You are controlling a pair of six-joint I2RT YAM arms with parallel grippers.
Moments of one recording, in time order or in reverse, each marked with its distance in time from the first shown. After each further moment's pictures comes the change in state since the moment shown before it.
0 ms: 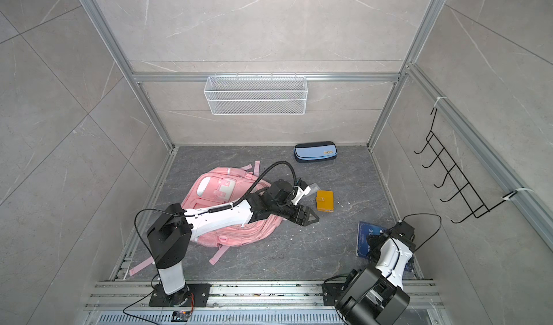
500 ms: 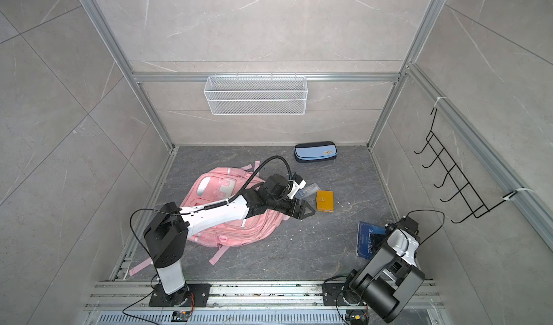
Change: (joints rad) left arm 0.044 -0.002 0.012 -0.011 0.002 -0.010; right arm 0.004 0.202 0.096 0.094 -0.013 -0.042
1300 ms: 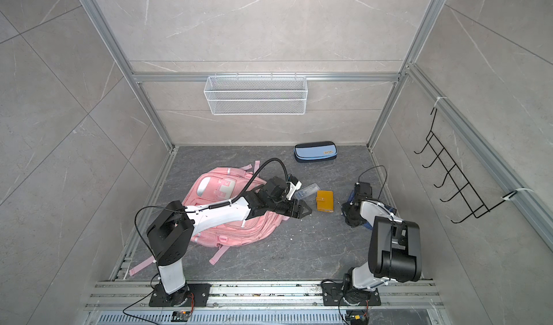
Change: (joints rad) left arm 0.019 0.022 -0.053 0.045 -0.070 -0.076; right arm 0.662 0.288 0.191 0.314 0.046 0.179
